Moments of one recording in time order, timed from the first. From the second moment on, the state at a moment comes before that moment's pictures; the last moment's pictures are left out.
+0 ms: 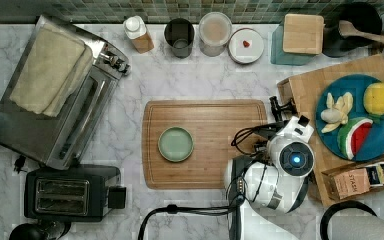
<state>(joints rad) -0.13 0.23 -0.28 -2.45 -0.09 1.21 -1.31</state>
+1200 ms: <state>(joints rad) -0.03 0.04 -0.20 -2.60 0.00 1.07 -1.20</state>
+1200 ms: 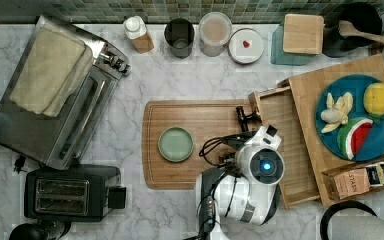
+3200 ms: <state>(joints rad) 0.05 -0.08 -0.07 -2.68 0.07 0.99 -1.05</state>
